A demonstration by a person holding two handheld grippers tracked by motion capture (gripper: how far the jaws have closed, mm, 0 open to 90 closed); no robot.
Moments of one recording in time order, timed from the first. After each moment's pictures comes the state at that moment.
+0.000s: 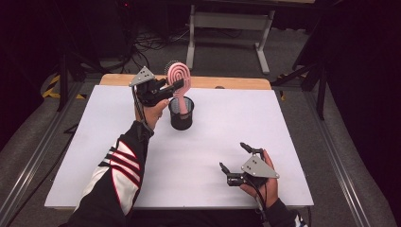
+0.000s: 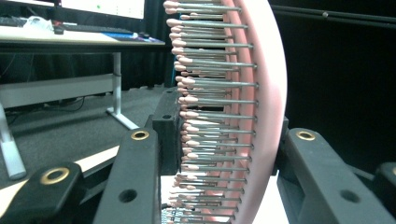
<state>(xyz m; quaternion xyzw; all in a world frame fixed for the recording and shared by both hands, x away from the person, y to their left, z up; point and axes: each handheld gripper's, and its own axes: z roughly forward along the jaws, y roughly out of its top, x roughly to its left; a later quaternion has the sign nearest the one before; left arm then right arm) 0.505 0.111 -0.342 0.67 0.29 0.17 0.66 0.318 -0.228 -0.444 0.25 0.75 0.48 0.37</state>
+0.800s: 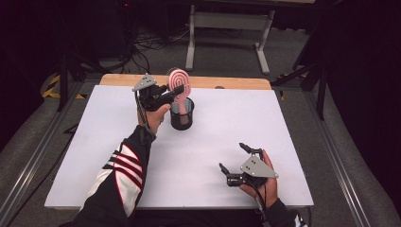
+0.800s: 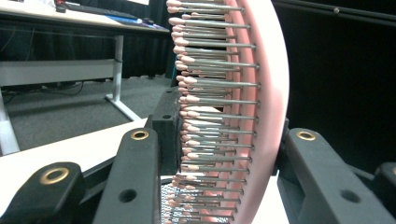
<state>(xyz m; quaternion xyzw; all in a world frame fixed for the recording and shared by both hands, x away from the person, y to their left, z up) 0.512 0.108 -0.370 0.67 0.32 0.15 0.65 0.318 -0.226 -0.445 0.25 0.76 0.47 0.37</state>
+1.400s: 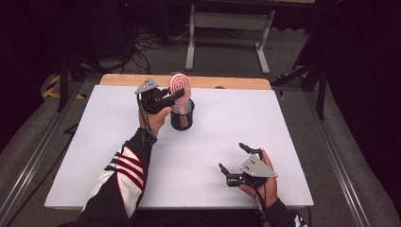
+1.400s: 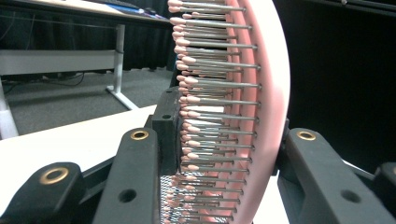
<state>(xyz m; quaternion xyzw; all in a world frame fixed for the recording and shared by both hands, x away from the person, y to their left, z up) 0.514 0.106 -0.383 0.67 0.33 0.14 0.65 0.319 -0.226 -0.446 0.25 0.76 0.47 0.37</state>
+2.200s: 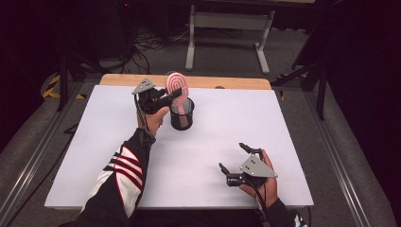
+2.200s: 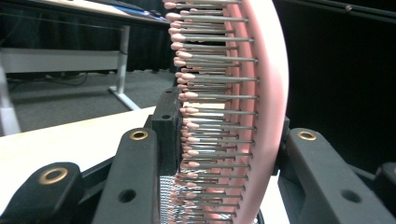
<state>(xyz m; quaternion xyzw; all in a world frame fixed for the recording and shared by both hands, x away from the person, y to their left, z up) 0.517 0.114 -0.388 0.66 0.34 0.14 0.65 0.319 -0.226 -0.446 0.25 0.76 0.47 0.37</state>
